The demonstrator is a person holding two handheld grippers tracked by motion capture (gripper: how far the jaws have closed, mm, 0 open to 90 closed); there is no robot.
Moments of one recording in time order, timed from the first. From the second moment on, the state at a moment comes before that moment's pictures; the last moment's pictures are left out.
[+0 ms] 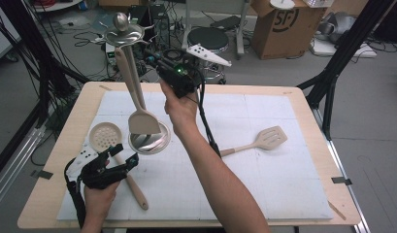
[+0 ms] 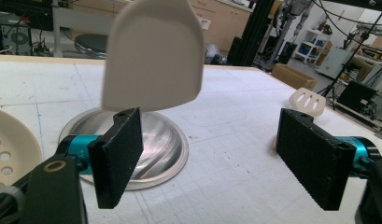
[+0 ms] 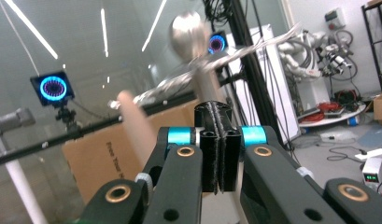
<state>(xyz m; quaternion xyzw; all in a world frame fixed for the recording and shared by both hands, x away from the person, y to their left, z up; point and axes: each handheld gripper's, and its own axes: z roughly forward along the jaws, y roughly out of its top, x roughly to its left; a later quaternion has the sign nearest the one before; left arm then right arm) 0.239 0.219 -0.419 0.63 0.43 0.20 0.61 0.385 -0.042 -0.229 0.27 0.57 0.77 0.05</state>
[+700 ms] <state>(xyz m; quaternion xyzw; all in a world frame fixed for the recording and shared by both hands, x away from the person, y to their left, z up) 0.240 0.220 -0.420 0.63 0.44 0.20 0.61 0.368 -0.028 -0.207 0.24 0.57 0.78 0.07</state>
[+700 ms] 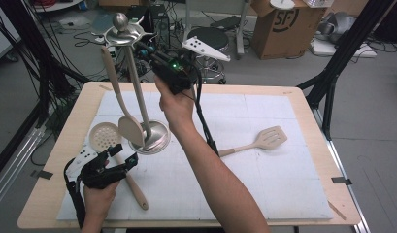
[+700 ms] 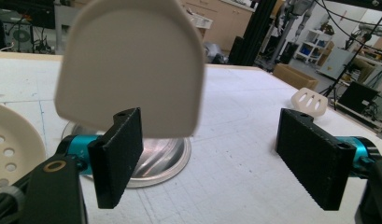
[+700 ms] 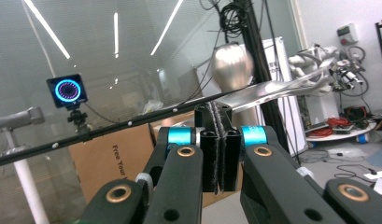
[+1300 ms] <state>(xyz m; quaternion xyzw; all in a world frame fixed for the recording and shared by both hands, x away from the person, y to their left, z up) 0.239 0.220 -0.419 0.63 0.44 0.20 0.61 0.357 0.007 -0.210 0.23 0.59 0.77 0.06</state>
